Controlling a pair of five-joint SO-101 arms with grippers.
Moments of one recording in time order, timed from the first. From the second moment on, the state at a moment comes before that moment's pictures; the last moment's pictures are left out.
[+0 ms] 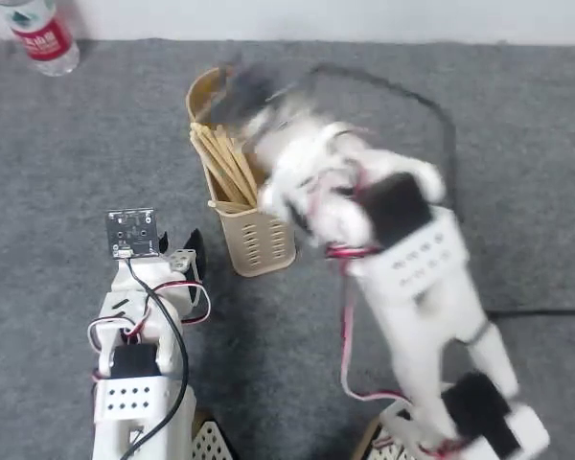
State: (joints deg) left arm -9.5 -77.8 94.1 28.0 8.5; right arm -40.4 -9.7 -22.9 93.7 37.8
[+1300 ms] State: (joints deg) left arm -9.5 -77.8 94.1 28.0 8.5; right arm -28.7 10.0 -40.0 100.7 16.9
